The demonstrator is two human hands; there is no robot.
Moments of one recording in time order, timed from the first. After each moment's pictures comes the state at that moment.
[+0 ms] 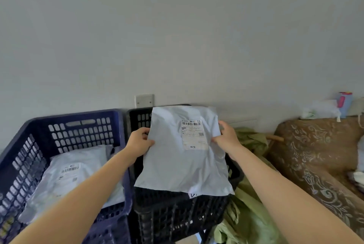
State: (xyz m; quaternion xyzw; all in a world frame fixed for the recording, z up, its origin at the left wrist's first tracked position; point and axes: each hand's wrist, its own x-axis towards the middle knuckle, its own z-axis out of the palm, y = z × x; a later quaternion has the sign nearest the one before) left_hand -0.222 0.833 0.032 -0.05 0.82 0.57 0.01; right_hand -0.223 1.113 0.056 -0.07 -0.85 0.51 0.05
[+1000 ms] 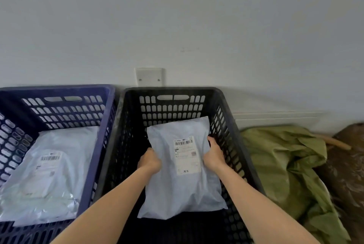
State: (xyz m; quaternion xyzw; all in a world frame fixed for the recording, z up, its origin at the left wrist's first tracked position) left_hand -0.366 0.874 -0.135 -0.30 0.85 0.40 0.16; right_hand -0.408 1.071 -0.110 -0.08 -0.88 0.43 -0.16
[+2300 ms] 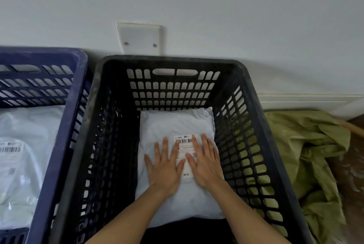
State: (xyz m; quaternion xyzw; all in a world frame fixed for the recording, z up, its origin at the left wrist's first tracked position) left_hand -0.362 0.928 -0.251 -0.11 0.96 0.17 0.18; right_hand -0.408 1.070 -0.237 0.13 -0.97 0.13 -0.16
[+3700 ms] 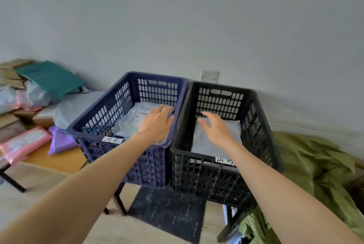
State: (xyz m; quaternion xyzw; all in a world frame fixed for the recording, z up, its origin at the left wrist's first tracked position) left_hand -0.087 0.822 0.025 -0.13 0.97 0.15 -0.12; right_hand -0.193 1.015 0.005 0.28 -0.90 0.34 -0.04
